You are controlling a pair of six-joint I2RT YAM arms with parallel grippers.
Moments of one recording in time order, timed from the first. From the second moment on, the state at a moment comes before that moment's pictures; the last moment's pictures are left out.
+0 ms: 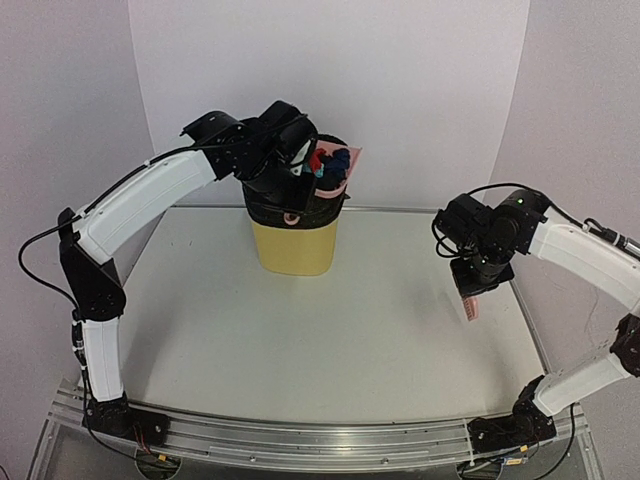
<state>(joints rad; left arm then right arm) -0.95 1.97 2.29 -1.19 -0.24 -0.46 0.72 1.37 1.31 -1.33 0.50 0.51</state>
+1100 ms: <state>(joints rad) -0.74 1.94 2.41 -1.01 -0.58 -0.12 0.72 1.36 1.29 -1.32 0.45 0.51</state>
